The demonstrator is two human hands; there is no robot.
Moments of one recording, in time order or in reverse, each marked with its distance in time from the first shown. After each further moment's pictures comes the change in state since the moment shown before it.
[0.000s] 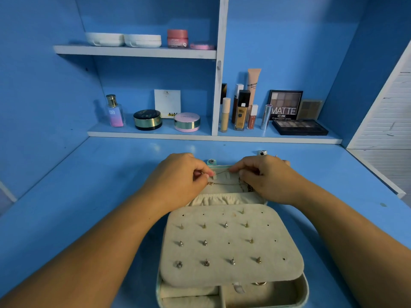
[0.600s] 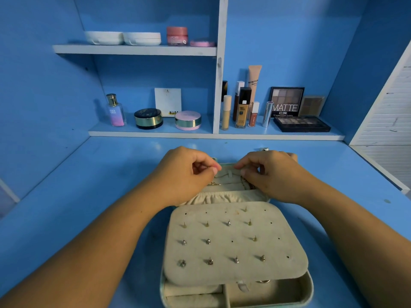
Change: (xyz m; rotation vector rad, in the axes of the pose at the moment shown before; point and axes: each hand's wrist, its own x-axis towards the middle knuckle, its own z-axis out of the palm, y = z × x) left_hand -0.003 0.011 -0.010 -0.277 -0.042 -0.063; right_hand -0.006 0.003 -0.002 -0.040 0.093 -0.074
